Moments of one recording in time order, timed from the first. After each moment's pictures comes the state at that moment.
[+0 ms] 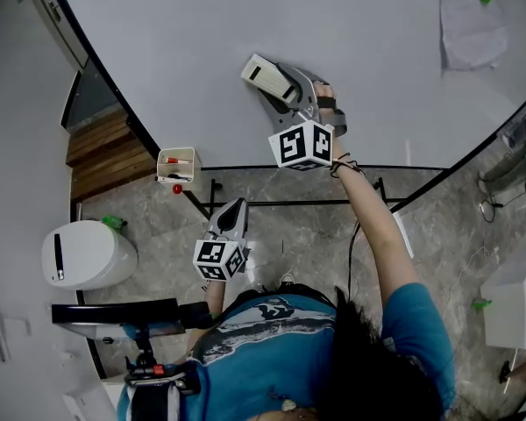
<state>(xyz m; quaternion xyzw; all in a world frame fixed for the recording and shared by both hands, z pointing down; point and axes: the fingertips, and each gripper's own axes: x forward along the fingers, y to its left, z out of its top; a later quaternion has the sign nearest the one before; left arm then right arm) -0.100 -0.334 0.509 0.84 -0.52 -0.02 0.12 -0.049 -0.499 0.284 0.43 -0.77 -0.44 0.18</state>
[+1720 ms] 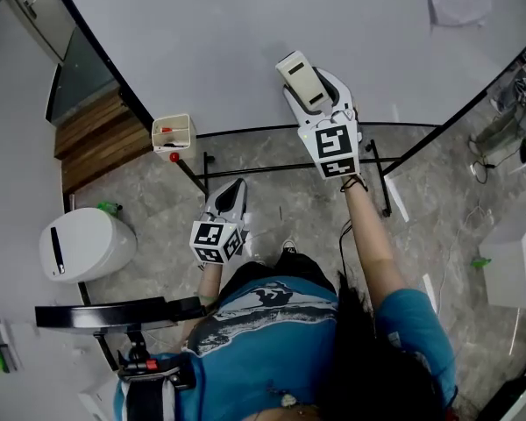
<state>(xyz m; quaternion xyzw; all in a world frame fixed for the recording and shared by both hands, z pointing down) -0.109 -0.280 0.518 0.87 -0.48 0.00 0.12 0.012 -0.412 0.327 0.51 -0.83 -0.20 0.12</state>
